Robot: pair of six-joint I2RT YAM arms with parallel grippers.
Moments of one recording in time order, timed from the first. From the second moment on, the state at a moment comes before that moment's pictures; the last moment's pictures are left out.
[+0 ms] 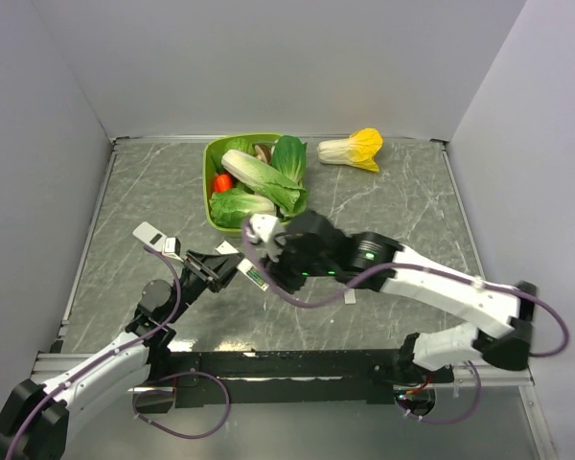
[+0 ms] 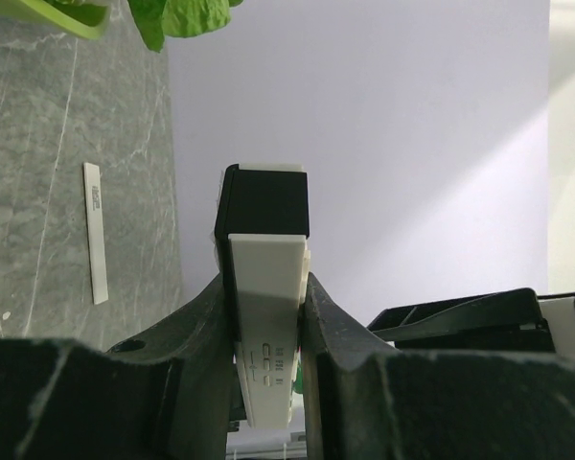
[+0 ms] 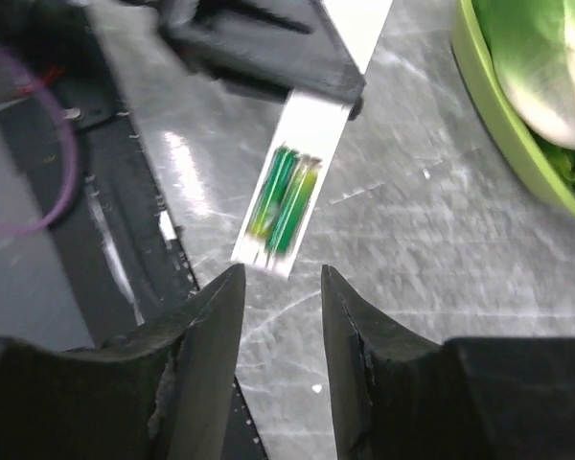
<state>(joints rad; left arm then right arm) -0.56 0.65 0.03 0.74 0.12 -1.57 1.13 1.33 1.36 -0.72 -0.02 -0.05</state>
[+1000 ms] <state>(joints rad) -0.56 0.68 0.03 0.74 0.29 -1.53 0.91 1.04 0.87 -0.17 -0.73 -0.45</state>
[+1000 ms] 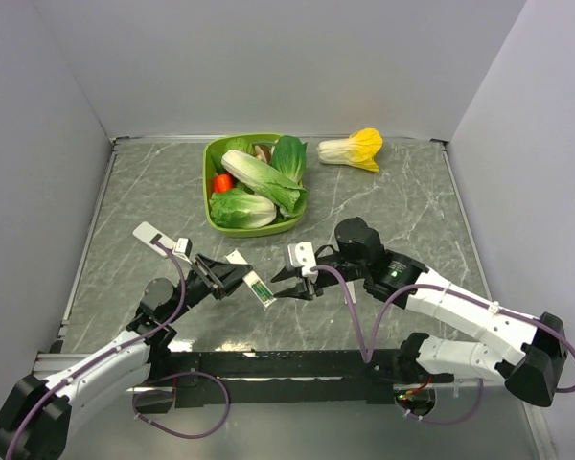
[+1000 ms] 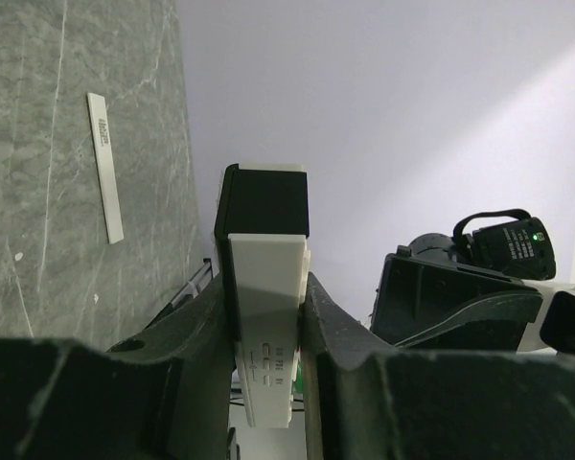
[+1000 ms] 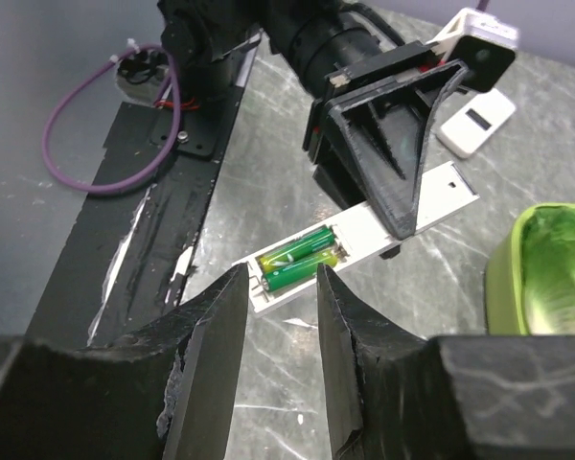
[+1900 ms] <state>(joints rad) -0.56 0.68 0.03 0.76 0.30 -1.54 0.90 1.18 0.86 -0.14 -0.83 -0.46</state>
